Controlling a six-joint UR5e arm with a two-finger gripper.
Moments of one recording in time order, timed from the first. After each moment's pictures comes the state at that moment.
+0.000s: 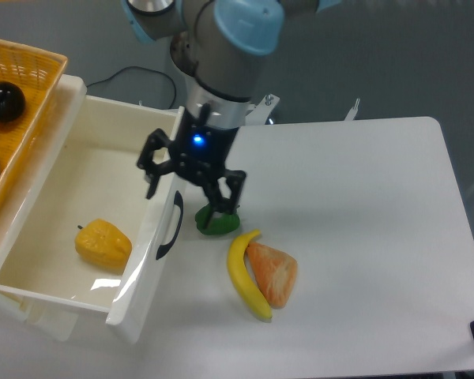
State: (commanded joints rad) arm 2.49 -1.73 -1.52 -1.18 1.06 0.72
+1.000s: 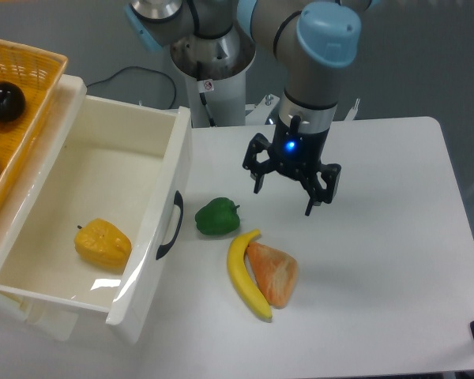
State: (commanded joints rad) arm 2.60 -1.77 -1.64 -1.19 1.45 1.18
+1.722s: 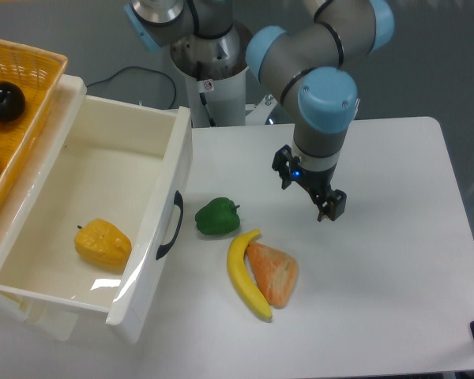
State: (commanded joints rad) arm 2.60 -1.91 -1.61 -1.22 1.63 1.42
